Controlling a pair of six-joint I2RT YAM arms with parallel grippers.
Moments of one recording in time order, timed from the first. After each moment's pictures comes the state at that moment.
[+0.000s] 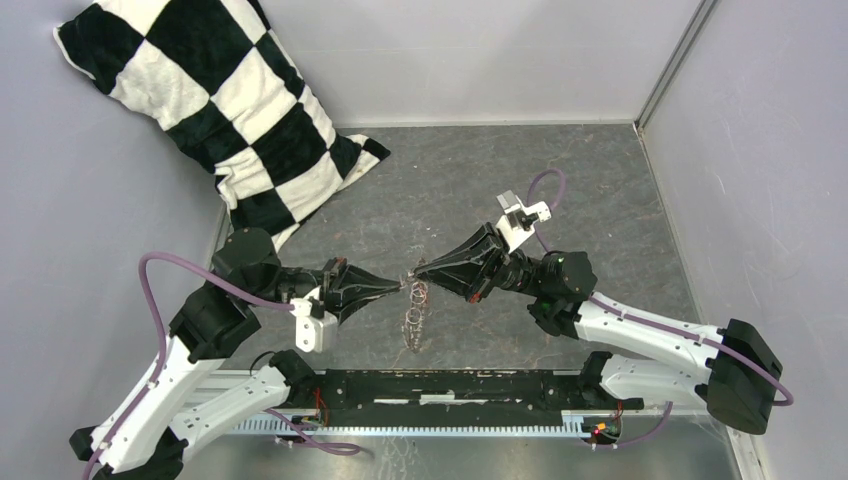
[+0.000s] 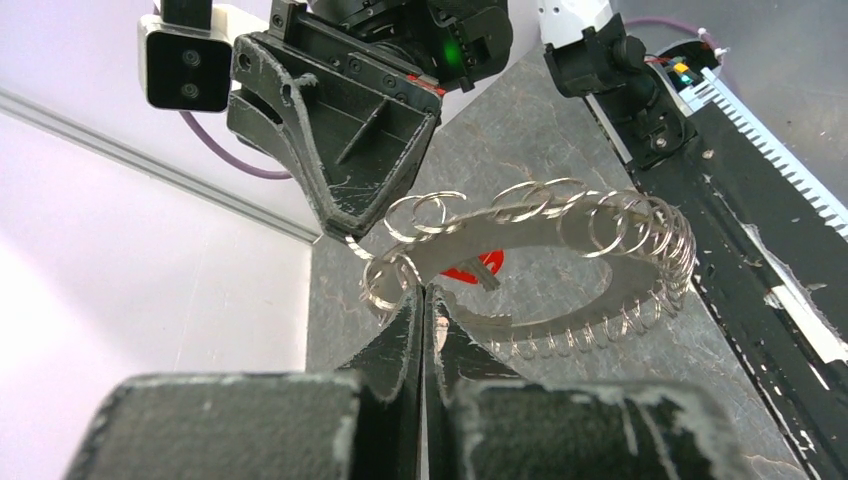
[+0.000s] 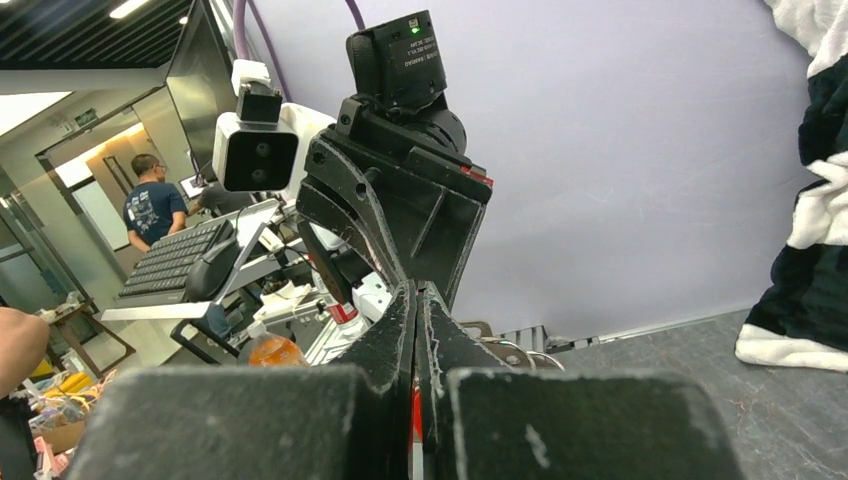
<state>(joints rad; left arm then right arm) -0.74 0.67 1.07 -0.55 0.89 0.91 0.98 1.09 0.64 1.06 -0.48 0.75</state>
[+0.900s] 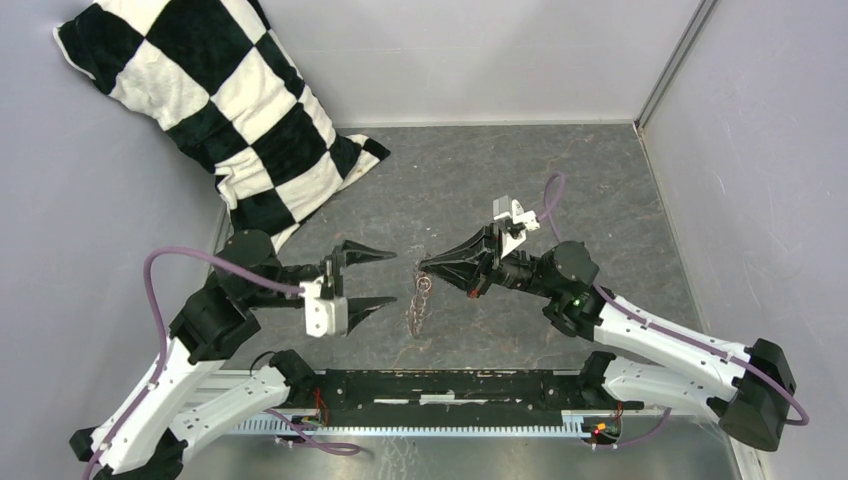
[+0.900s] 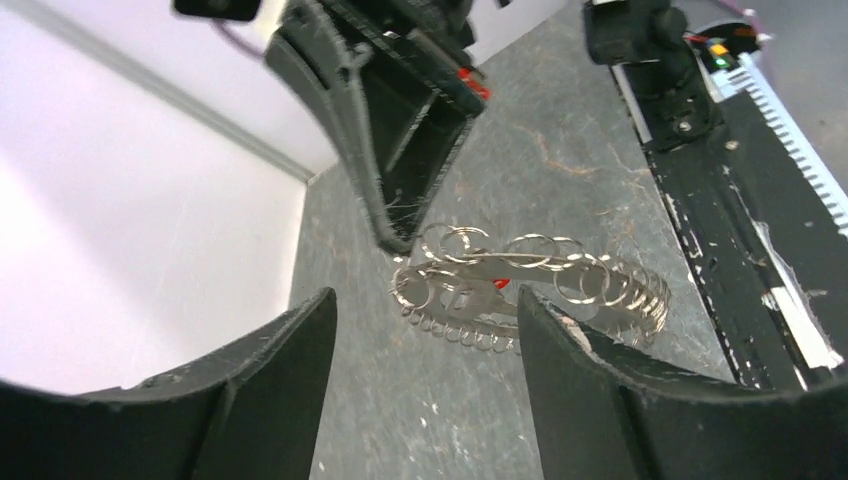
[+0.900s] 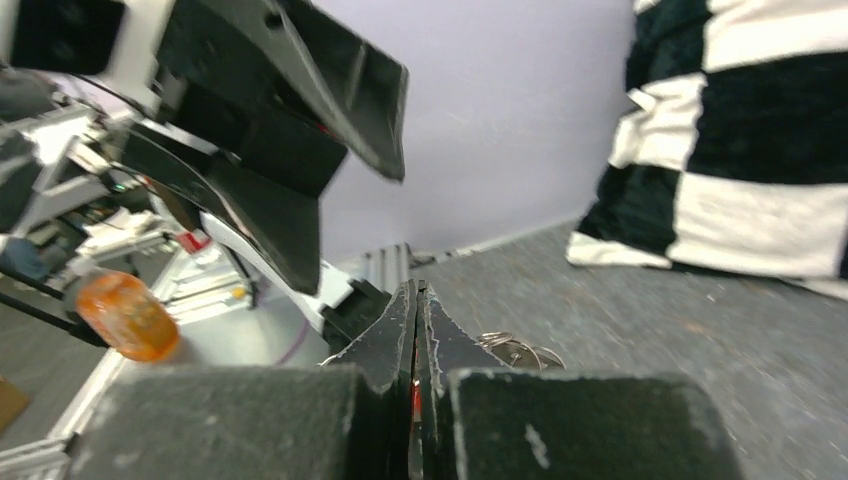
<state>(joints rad) -0.74 0.66 1.06 -0.58 0.79 0.87 0.96 0.98 0.68 0.66 -0.42 0.44</state>
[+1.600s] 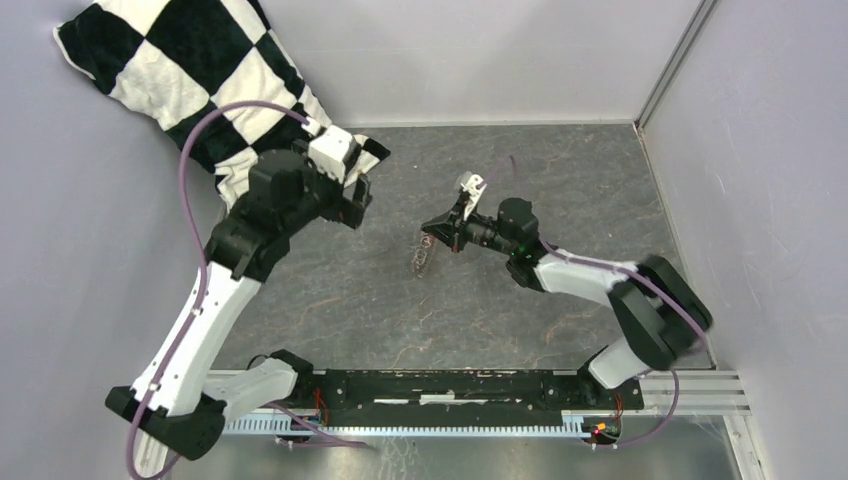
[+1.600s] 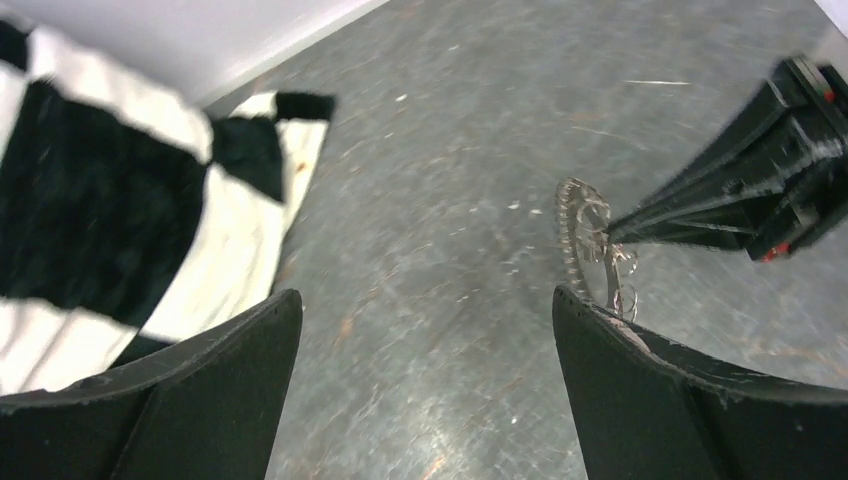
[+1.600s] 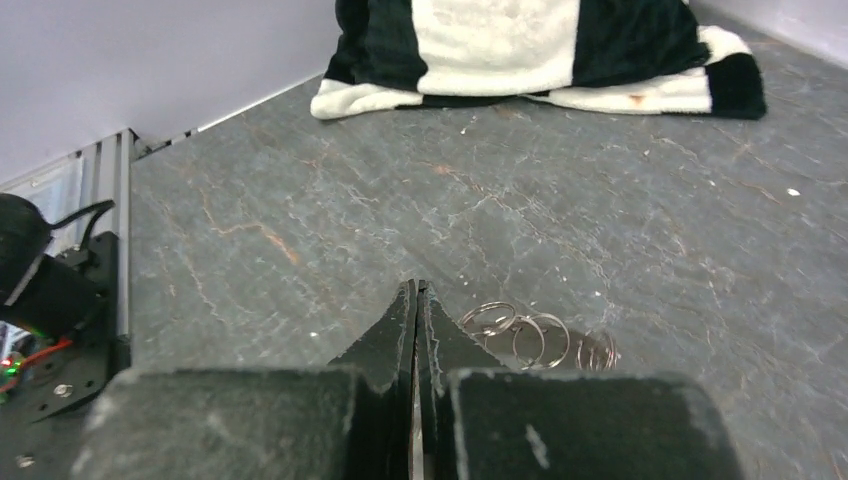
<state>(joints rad) -0.51 1.01 1.29 -0.64 0.01 0.16 0.66 1.46 0.70 0.72 -0.47 0.15</state>
